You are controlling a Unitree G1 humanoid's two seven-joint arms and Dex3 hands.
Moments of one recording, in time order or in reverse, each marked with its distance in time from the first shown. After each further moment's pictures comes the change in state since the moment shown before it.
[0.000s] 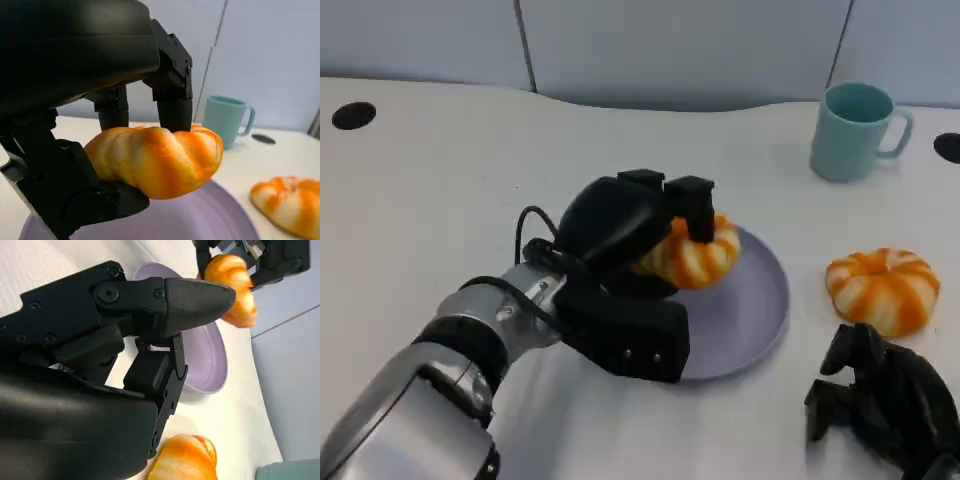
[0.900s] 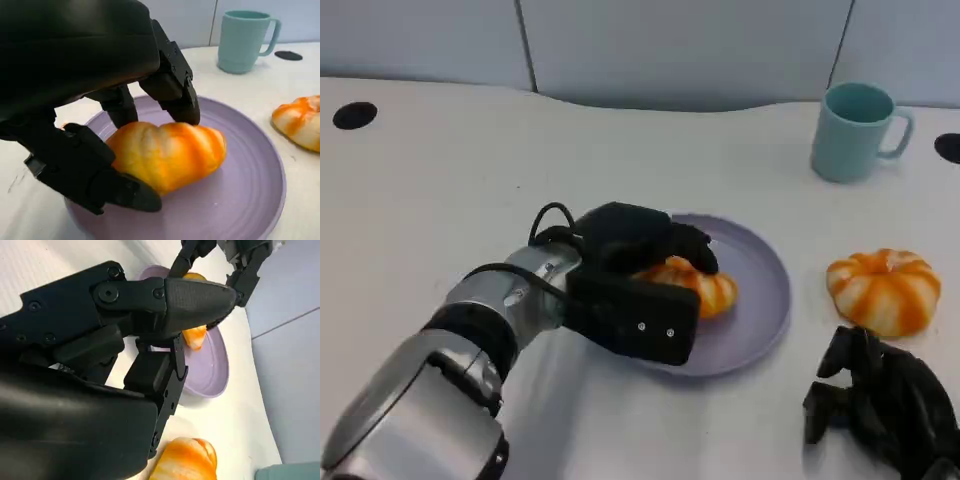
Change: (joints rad) left arm -0.032 -0.012 -0.009 0.009 -0.071 0.125 -0.405; right arm 0.014 0.003 0.018 -0.007 0.001 -0.019 -0.011
